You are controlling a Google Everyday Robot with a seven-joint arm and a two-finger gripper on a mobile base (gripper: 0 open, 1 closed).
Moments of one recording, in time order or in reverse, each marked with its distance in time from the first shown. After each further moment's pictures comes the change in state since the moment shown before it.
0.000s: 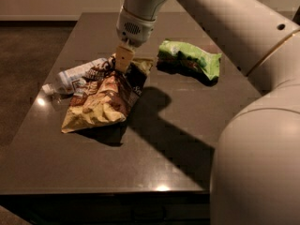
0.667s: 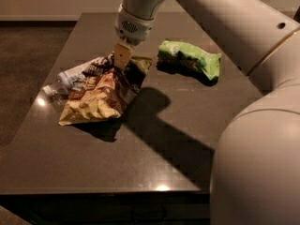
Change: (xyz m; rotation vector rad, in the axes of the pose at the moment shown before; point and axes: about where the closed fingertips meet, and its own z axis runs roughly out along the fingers) arm -0.004 -0.011 -0.001 0.052 -0.014 0.073
